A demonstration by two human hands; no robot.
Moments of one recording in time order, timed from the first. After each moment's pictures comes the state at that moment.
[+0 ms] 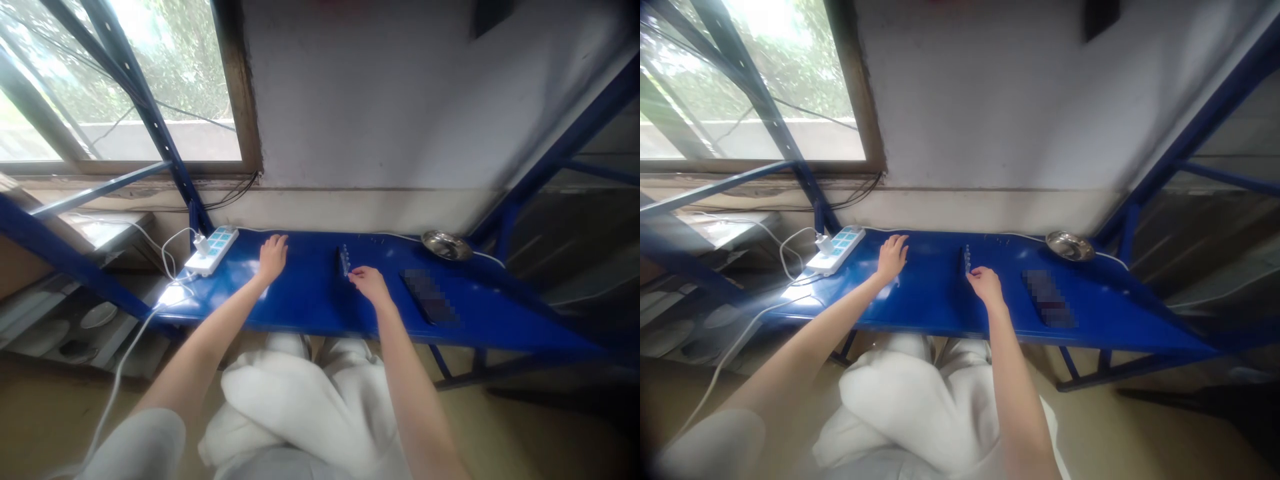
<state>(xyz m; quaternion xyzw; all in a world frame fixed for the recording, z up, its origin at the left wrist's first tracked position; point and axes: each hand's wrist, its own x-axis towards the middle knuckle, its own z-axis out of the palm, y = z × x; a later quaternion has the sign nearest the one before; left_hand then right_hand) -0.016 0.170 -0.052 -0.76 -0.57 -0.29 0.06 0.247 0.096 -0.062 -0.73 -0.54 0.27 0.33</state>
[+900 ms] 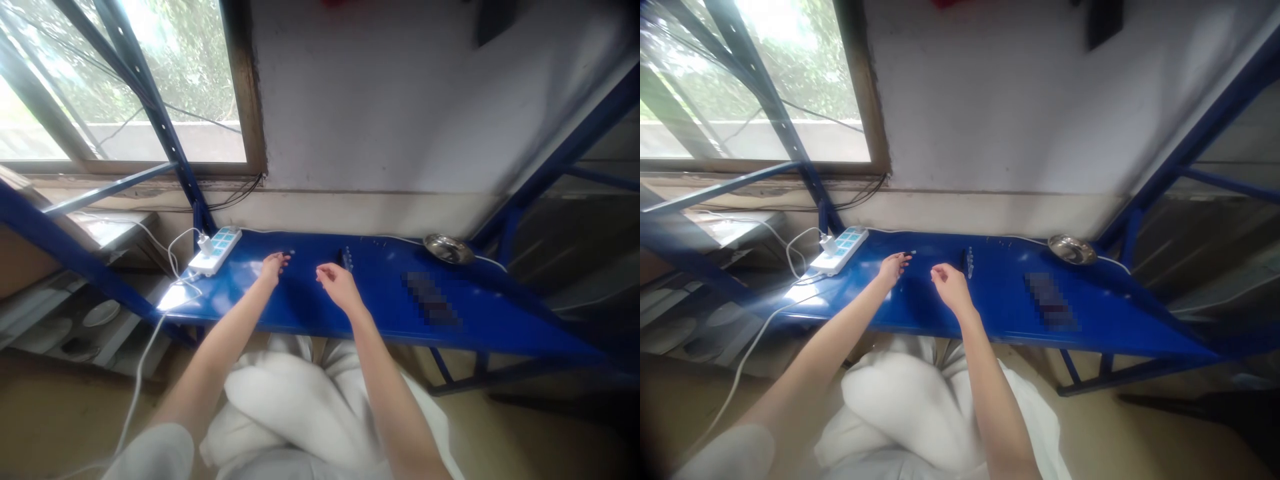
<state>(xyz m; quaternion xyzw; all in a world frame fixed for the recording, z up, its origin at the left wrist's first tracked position) -0.013 0.167 -0.064 -0.37 -0.60 -0.50 -0.50 0.162 0.063 -0.018 -0.56 -0.62 0.33 0.44</state>
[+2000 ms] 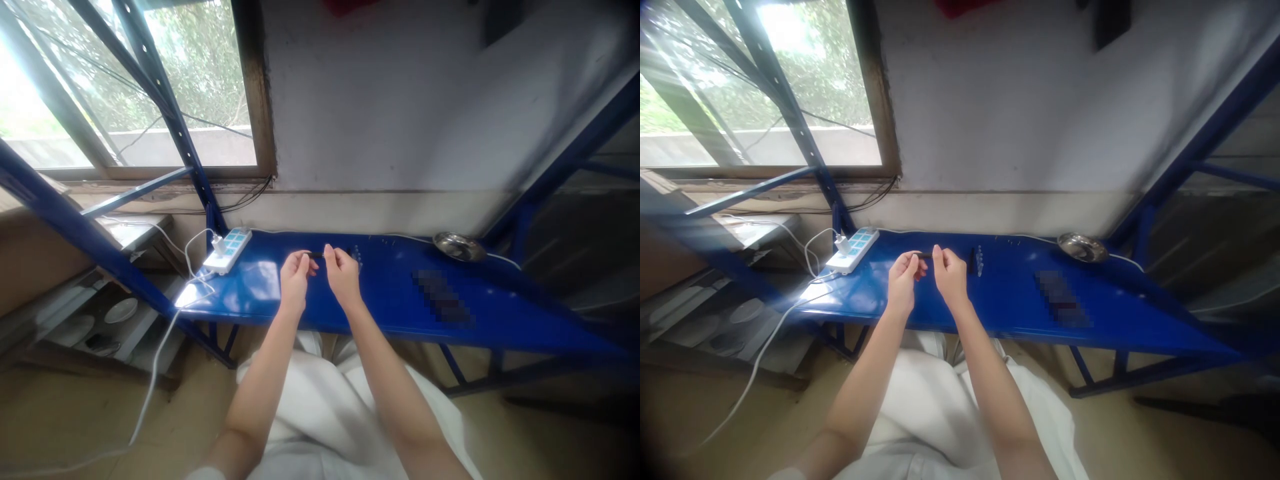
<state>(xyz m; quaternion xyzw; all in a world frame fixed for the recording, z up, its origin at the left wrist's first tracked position) 0.022 0.047 0.013 -0.44 -0.36 -0.67 -0.48 0.121 0.050 0.018 -0.51 -0.58 0.21 0.60</state>
